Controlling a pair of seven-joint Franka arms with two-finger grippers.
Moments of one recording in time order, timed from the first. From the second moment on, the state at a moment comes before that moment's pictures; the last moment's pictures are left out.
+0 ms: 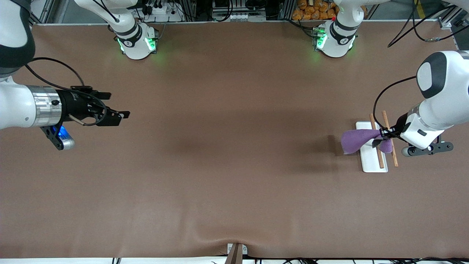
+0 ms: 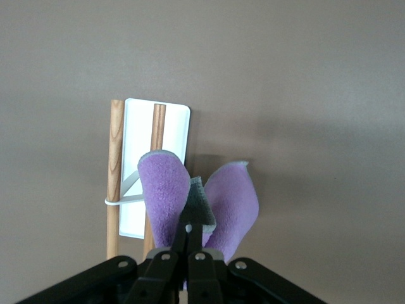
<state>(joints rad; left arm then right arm) 0.08 0.19 -0.12 -1.80 0.06 1.96 -0.15 0.05 0.42 0.05 -1.13 0.41 1.15 0.82</state>
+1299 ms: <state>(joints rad) 0.19 0.22 -0.12 -1.83 0.06 1.99 0.11 -0.10 0.10 0.05 -1.59 -0.04 1.51 0.01</state>
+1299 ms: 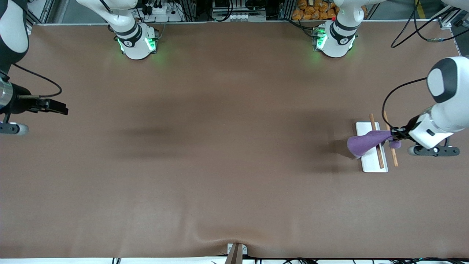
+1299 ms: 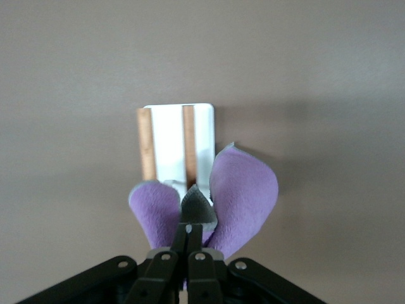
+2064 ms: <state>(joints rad) 0.33 0.29 -0.12 -1.83 0.04 2.04 0.37 -0.04 -0.03 0.08 -1.67 -0.04 1.58 0.00</state>
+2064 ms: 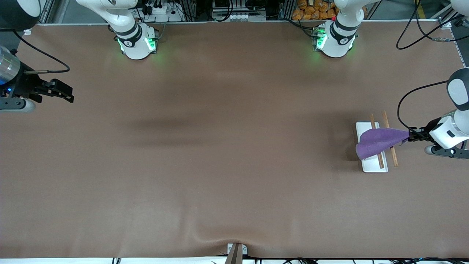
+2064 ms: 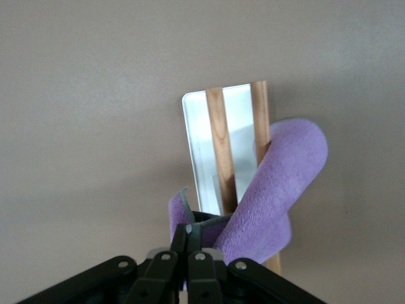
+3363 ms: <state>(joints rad) 0.42 0.38 -0.12 -1.79 -0.03 2.08 0.56 -0.03 0.00 0.07 -1.52 -0.04 1.57 0.00</state>
